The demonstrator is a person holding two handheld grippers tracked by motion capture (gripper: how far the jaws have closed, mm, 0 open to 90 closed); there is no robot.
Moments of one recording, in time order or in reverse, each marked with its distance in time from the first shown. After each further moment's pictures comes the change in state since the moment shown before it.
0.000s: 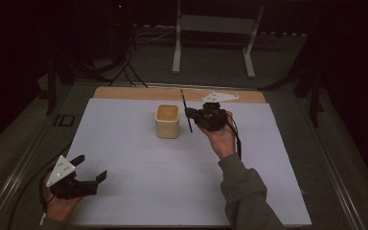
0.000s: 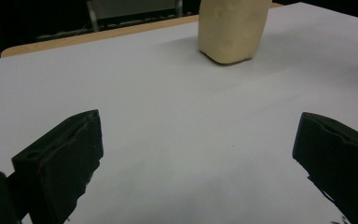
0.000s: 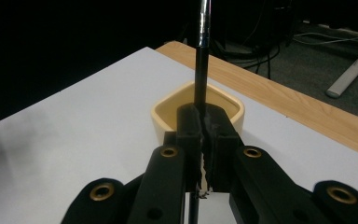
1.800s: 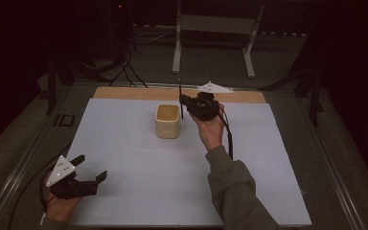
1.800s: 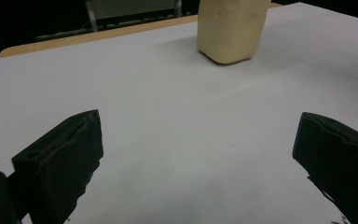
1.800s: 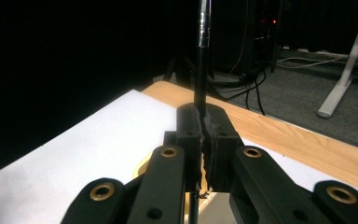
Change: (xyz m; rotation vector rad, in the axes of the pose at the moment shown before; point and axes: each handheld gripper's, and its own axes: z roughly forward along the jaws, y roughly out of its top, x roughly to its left) left arm 0.000 0.000 0.000 -0.001 -0.005 0.001; right arm -0.007 0.017 0.031 -0.143 -0.052 0.079
